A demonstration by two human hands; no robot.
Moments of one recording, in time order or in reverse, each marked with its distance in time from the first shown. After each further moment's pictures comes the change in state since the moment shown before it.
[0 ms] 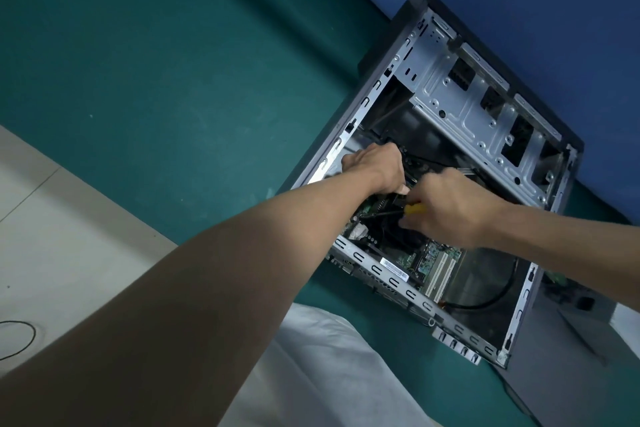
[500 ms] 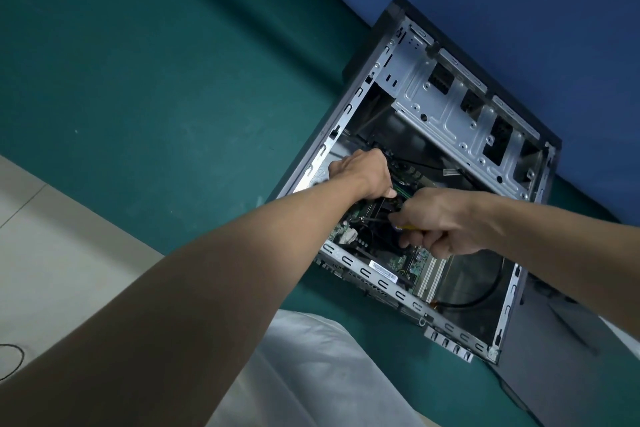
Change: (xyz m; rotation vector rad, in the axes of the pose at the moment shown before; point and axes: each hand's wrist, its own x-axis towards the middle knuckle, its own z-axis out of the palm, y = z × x) left_hand 0.000 0.000 0.002 0.016 -0.030 -0.001; right_hand 0.008 -0.001 0.007 0.961 -0.421 0.578
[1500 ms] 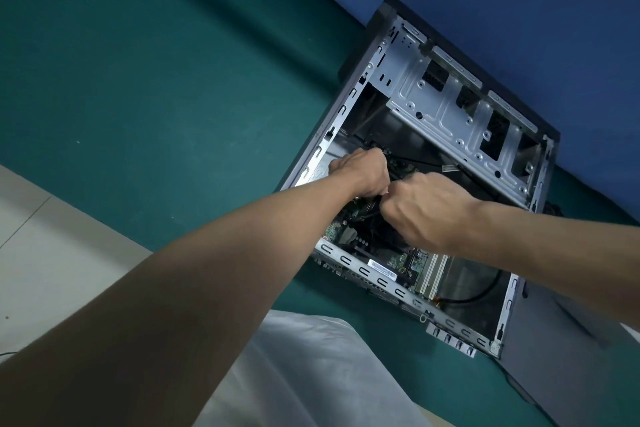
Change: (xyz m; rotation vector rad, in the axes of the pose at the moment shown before) left_hand -0.012 0.005 -0.010 0.065 -0.024 0.052; right_hand -0.021 0.003 0.004 -1.510 0.531 -0.819
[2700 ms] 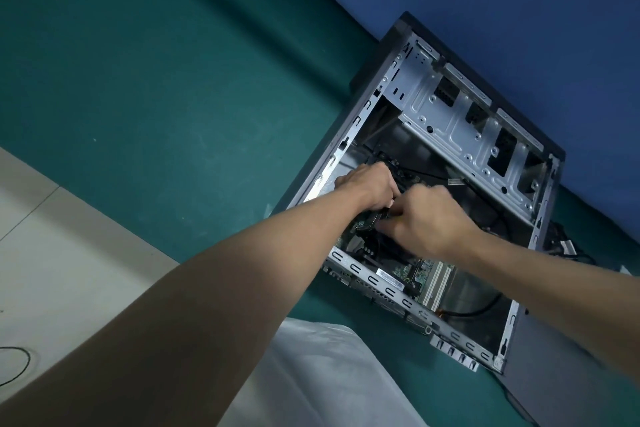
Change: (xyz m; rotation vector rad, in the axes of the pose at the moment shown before) left_hand -0.010 -0.006 -0.003 -0.122 -0.032 -0.014; right_hand 0.014 -0.014 0.005 0.778 0.003 0.577
